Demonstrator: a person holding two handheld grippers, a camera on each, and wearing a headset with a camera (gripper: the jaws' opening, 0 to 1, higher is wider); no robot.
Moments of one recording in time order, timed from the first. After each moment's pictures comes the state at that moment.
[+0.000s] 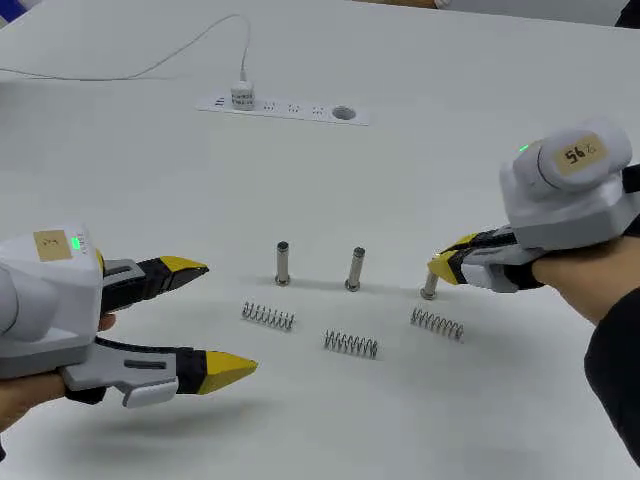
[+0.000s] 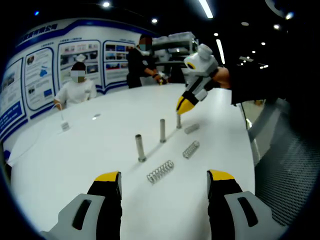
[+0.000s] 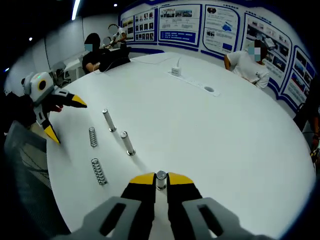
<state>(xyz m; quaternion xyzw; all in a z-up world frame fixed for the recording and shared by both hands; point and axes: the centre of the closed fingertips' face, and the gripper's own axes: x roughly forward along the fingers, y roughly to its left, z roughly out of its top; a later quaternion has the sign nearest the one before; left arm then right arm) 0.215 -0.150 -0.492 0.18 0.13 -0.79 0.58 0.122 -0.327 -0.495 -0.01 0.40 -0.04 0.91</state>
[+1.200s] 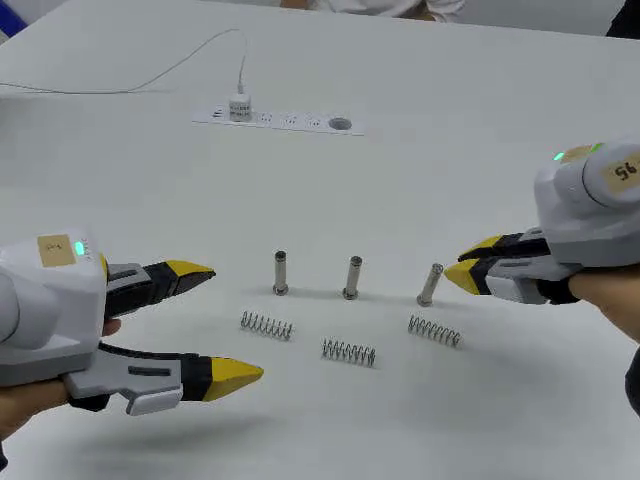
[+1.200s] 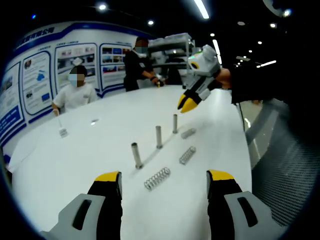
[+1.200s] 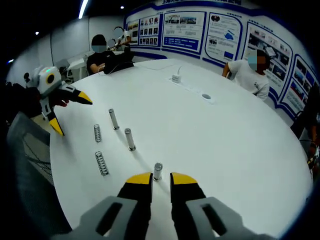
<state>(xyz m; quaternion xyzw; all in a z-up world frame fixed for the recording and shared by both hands) 0.206 -0.154 -0.480 0.18 0.12 -0.79 0.57 0.098 -0.330 -0.479 -0.03 0.38 -0.03 0.92</state>
